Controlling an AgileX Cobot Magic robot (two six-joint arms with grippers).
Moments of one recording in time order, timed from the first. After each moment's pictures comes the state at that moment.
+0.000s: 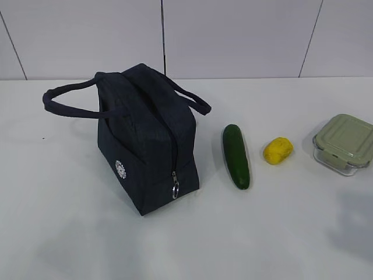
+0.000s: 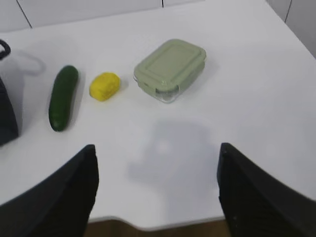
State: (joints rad) left arm -0.08 0.01 -0.52 0.05 1.10 -0.04; right arm 0.00 0.04 -0.53 -0.04 1.04 0.11
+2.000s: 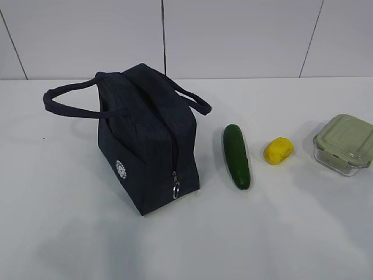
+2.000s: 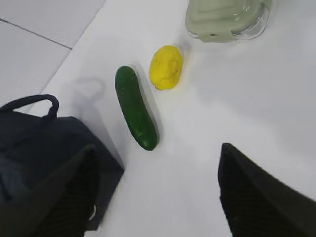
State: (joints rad) left arm -0.08 0.01 -0.52 0.05 1.10 -0.04; right arm 0.00 0.71 -0.37 0.57 0.39 0.25
